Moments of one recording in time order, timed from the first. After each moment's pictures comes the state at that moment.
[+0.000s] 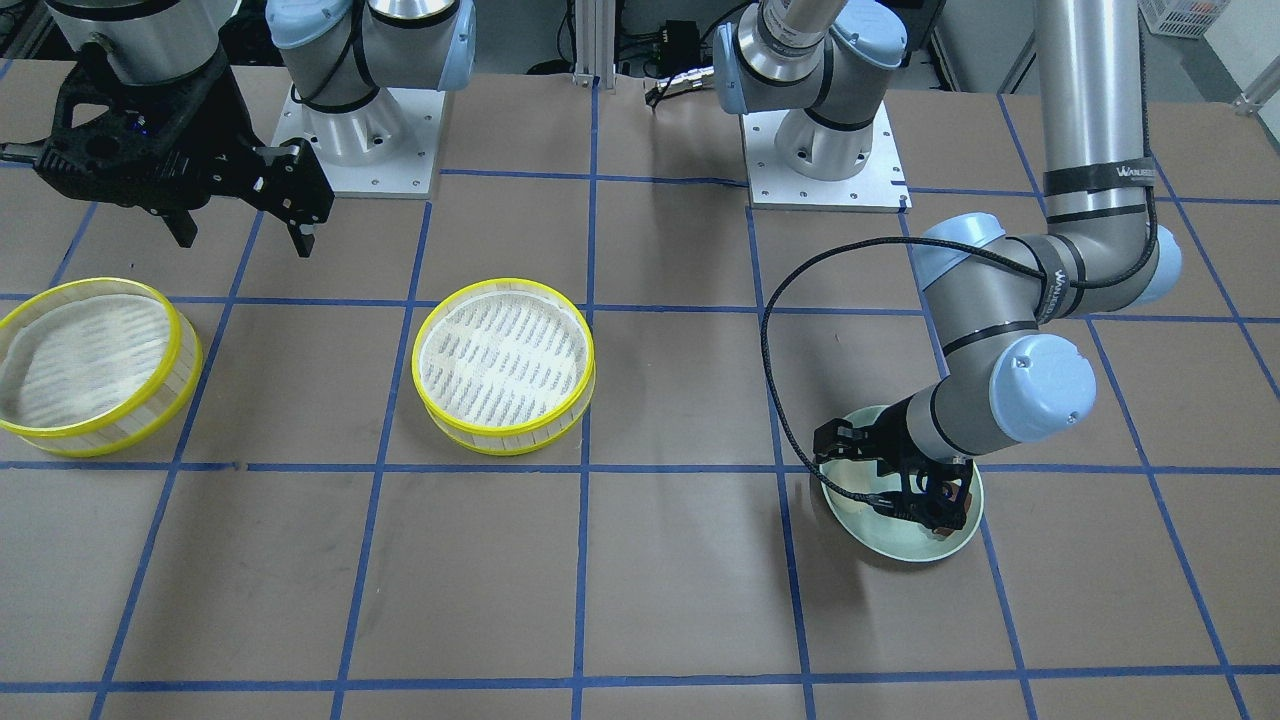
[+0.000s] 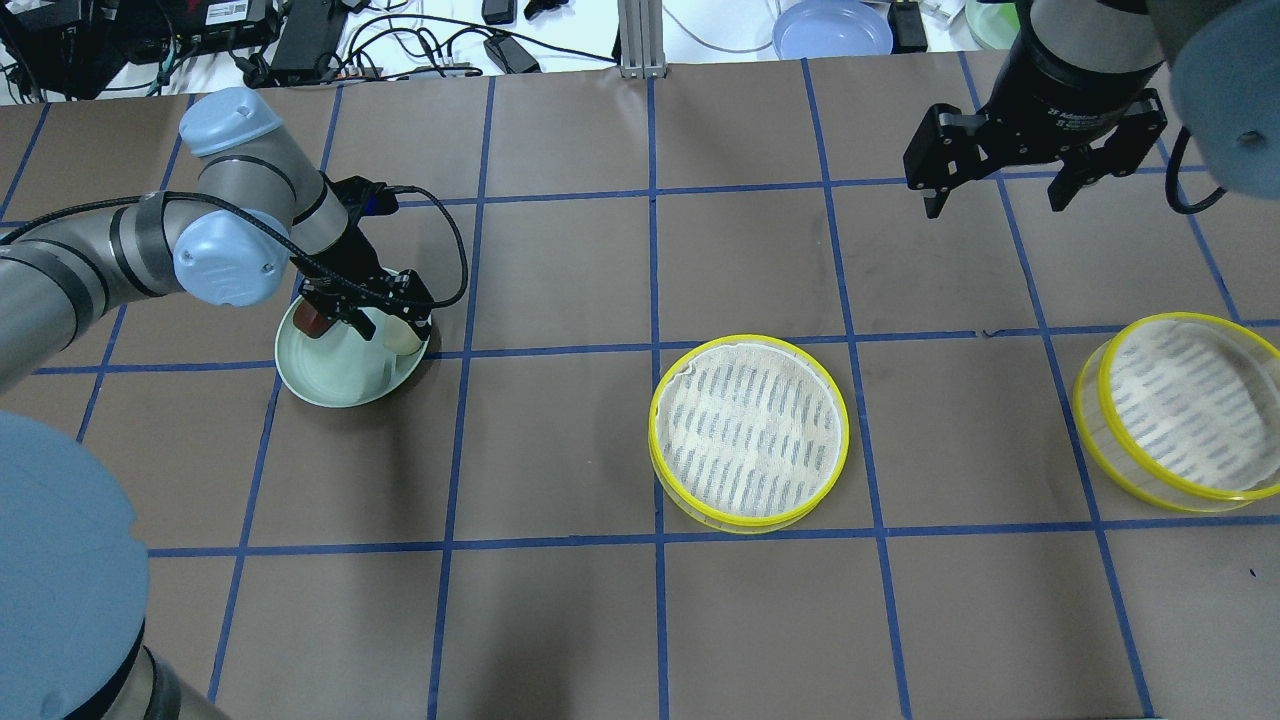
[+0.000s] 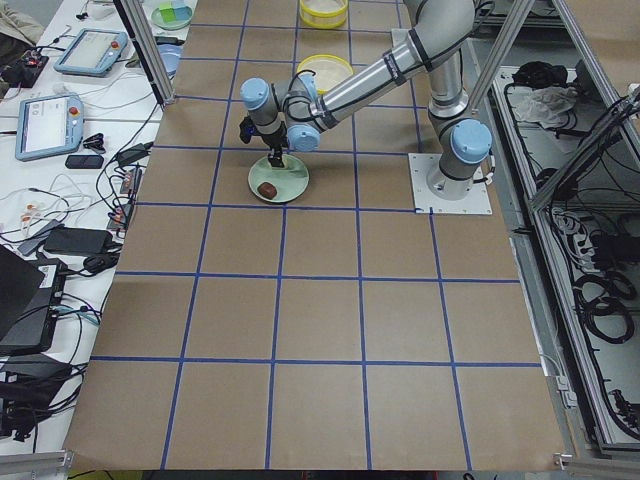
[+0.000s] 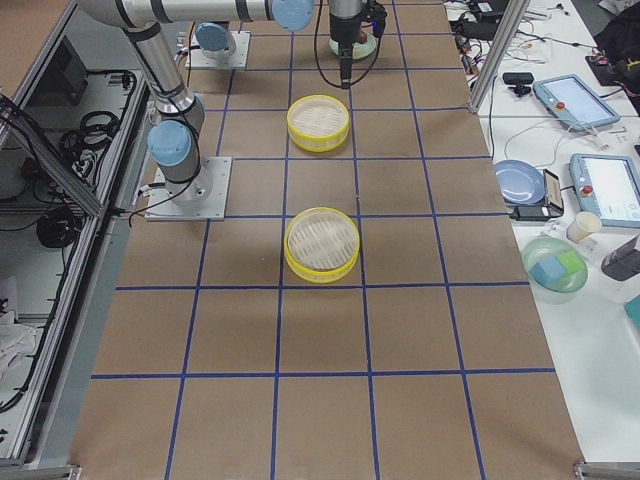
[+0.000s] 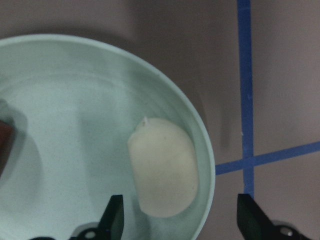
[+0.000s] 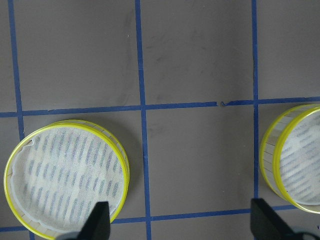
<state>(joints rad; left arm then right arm) -1.39 -2.00 -1.76 -1.16 1.46 0.34 1.54 -1.61 1.58 -1.61 -1.64 0.01</state>
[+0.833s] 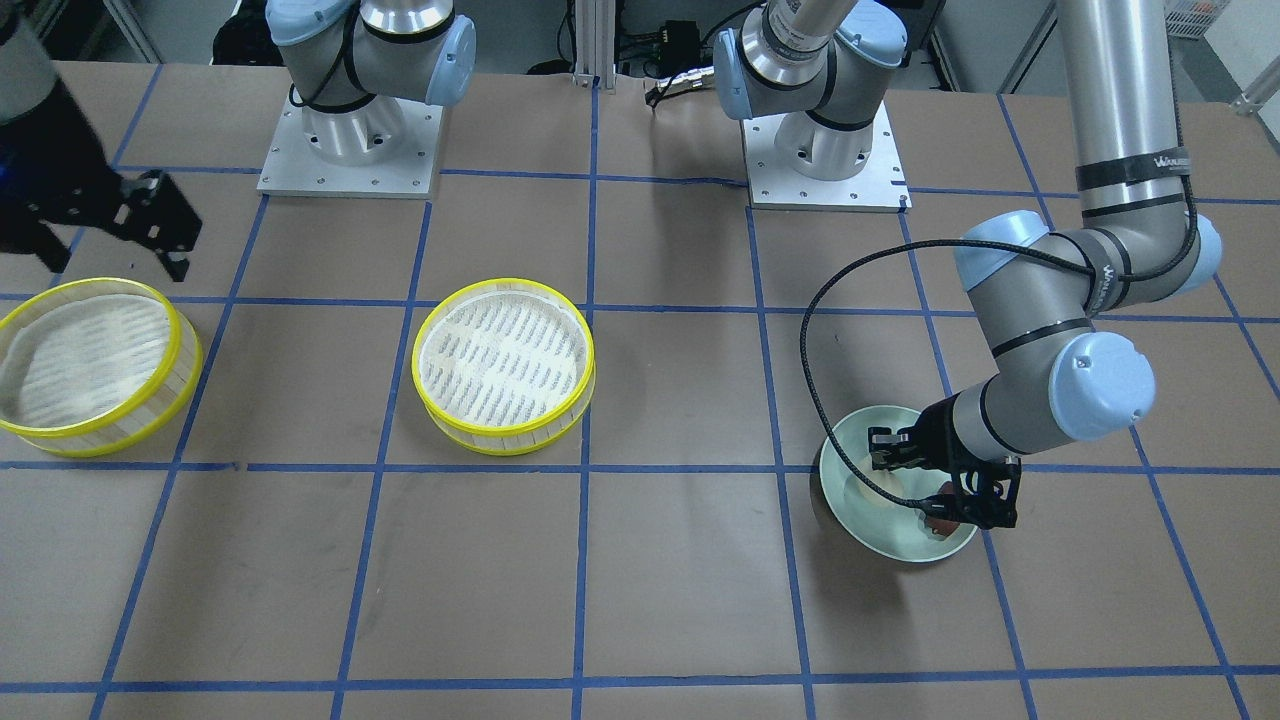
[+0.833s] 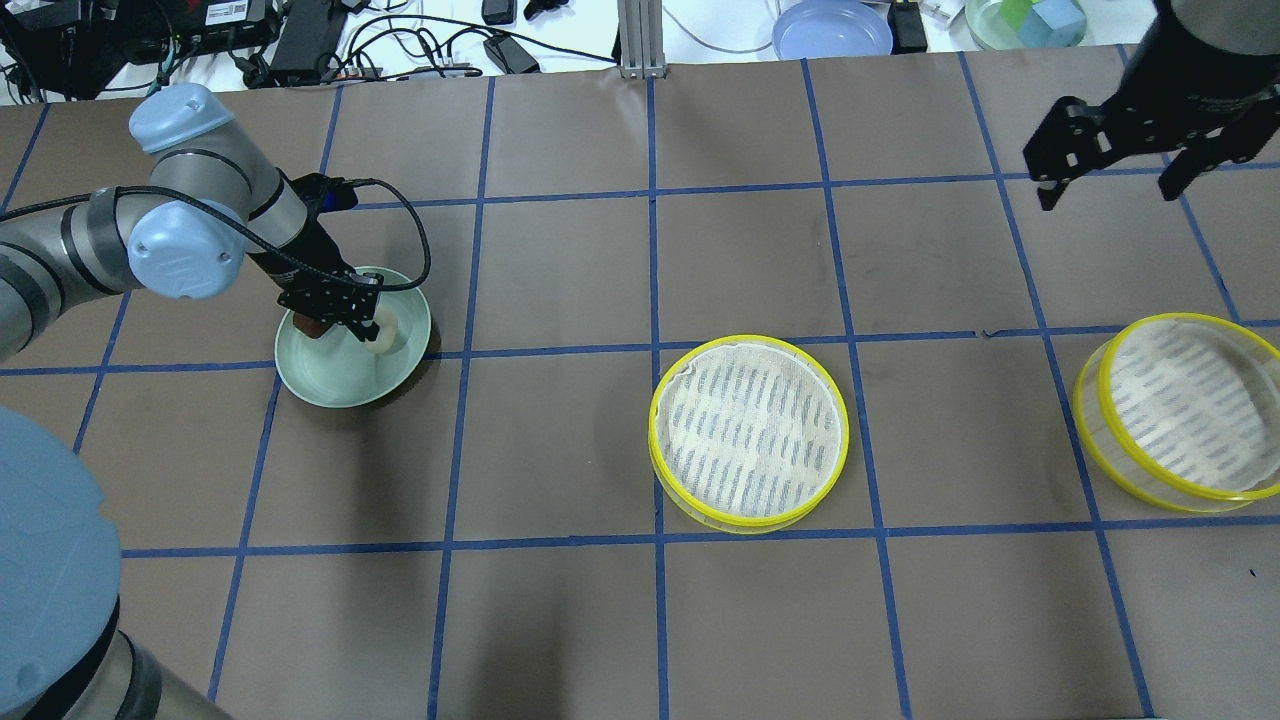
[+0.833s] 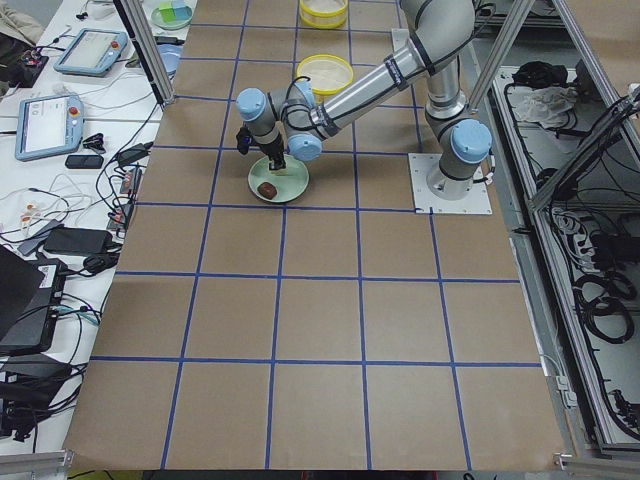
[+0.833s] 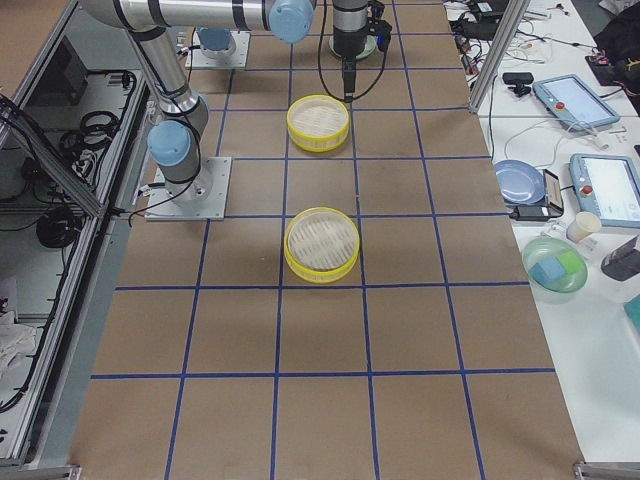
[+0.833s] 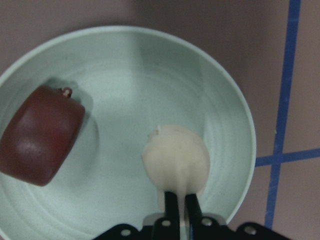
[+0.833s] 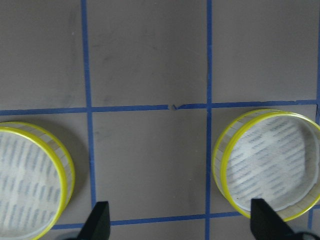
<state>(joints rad) -1.33 -1.97 -1.73 -1.22 1.46 0.30 1.28 -1.56 1.58 -1.63 -1.65 -0.29</state>
